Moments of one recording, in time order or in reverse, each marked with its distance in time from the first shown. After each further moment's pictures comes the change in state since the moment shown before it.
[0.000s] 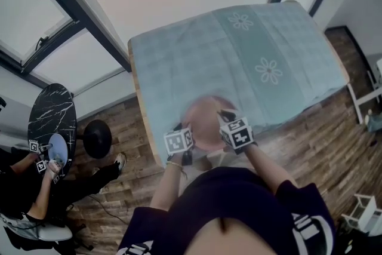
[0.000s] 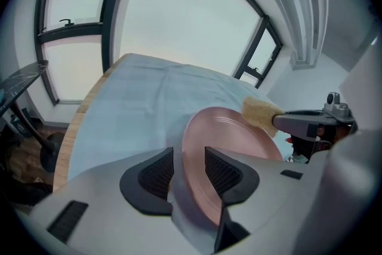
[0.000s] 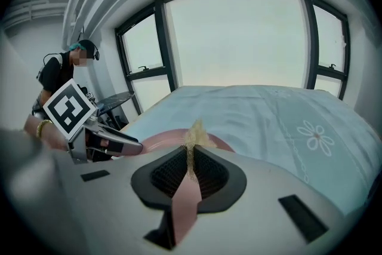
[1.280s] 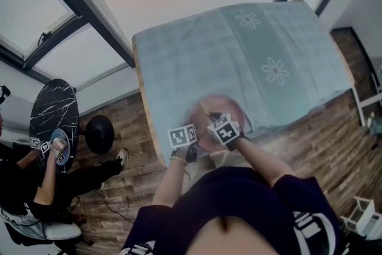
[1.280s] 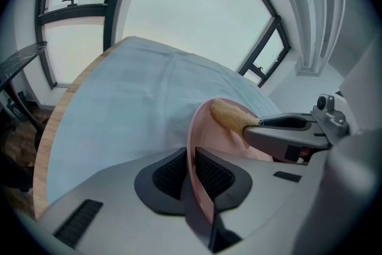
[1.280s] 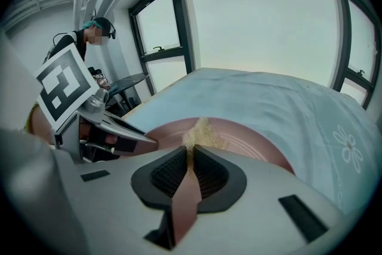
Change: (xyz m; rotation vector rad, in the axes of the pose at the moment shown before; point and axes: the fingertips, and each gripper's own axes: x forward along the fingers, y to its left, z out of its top) left arm 0.027 0.007 -0.016 -0.086 0.085 -0.041; right arm 0.066 0.052 -0.020 -0.117 0.160 0.130
